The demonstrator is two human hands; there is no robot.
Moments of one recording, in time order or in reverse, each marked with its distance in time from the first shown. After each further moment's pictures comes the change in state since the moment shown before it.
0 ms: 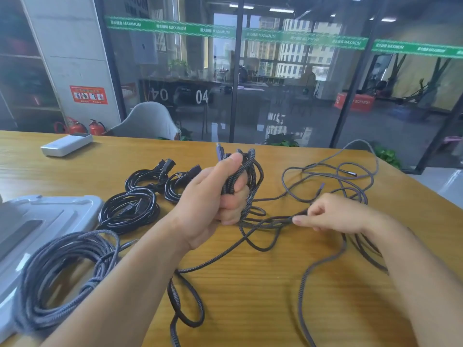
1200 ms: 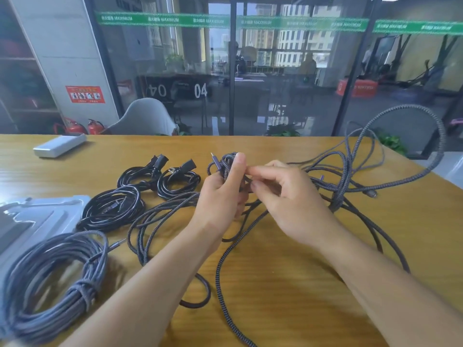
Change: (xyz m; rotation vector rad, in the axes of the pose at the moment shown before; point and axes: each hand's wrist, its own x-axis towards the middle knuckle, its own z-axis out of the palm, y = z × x) left_hand 0.026 -0.042 0.028 0.170 0.362 -0.032; right_hand -0.028 -0.095 0.040 0.555 0.523 -0.474
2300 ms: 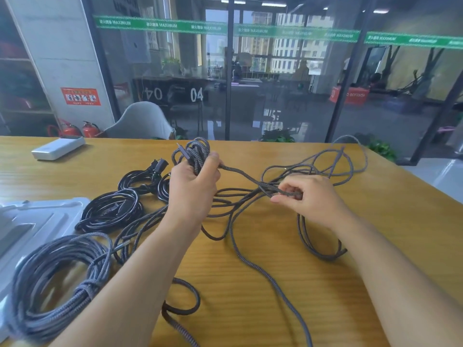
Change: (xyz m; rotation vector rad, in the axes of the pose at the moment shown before) left_hand 0.010 0.014 -0.034 0.025 0.211 0.181; right_hand 0.026 0.098 -0.044 -0.527 -0.042 -0.161
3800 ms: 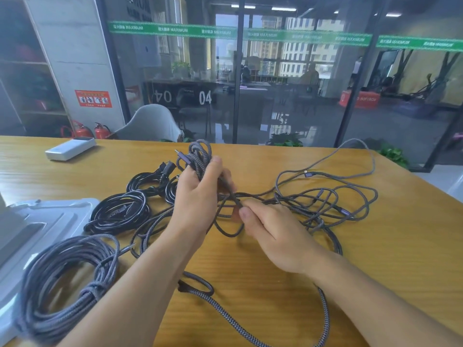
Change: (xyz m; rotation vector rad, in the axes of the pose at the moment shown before) left_hand -0.007 0.005 -0.002 -0.012 0.004 0.049; right_hand -0.017 -0.110 0.021 0.398 -0.158 -0.118
